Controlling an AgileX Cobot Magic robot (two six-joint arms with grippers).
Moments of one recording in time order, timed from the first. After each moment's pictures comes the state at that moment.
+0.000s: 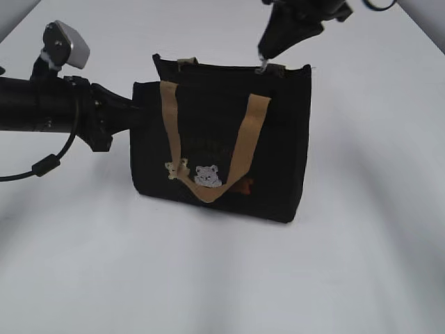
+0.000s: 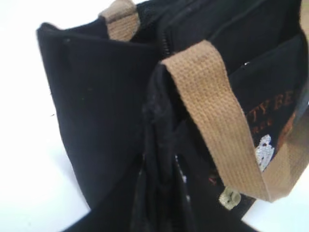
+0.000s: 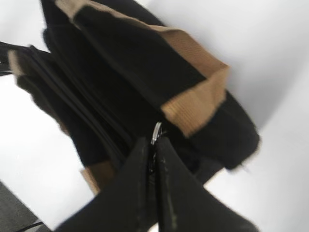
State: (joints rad) left arm -0.13 1.79 -0.90 -1.75 0.74 2.44; right arm 0.25 1.99 -1.92 0.49 1.22 -0.35
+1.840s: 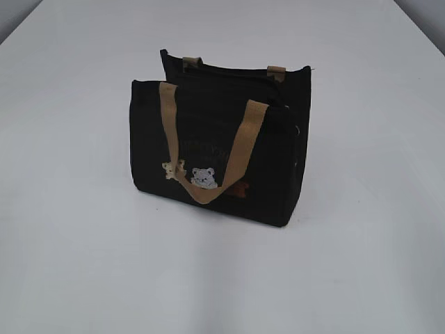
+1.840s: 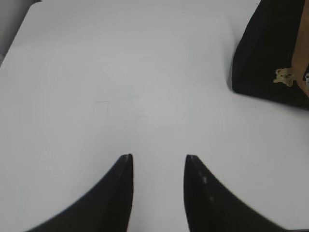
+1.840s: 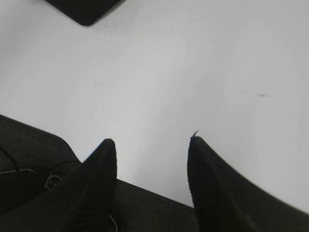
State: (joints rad) left arm -0.10 0.18 -0.55 0.00 1.02 0.06; right arm 0.24 0.36 -0.53 0.06 1.05 -0.15
